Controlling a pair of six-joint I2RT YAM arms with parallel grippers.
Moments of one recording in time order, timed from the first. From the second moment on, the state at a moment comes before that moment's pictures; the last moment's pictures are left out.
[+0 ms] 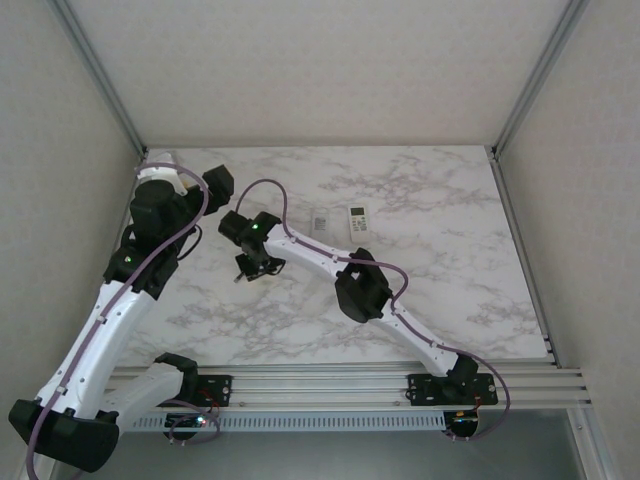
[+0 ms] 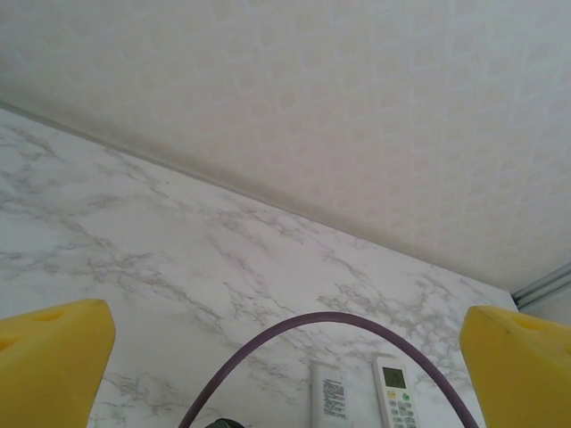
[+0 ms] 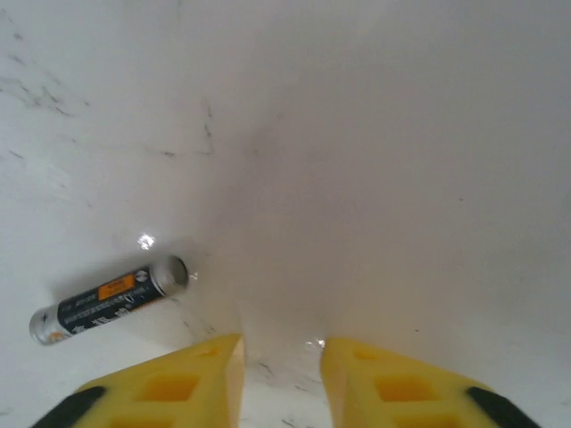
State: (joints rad) left arm -0.24 0.97 1.04 -0.30 -0.15 -0.53; right arm 1.04 2.67 2.53 -1.21 0.00 0.48
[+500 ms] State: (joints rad) left arm -0.24 1.00 1.05 -0.36 -0.20 -0.52; right arm 1.00 2.40 2.14 -1.04 -0.07 0.55
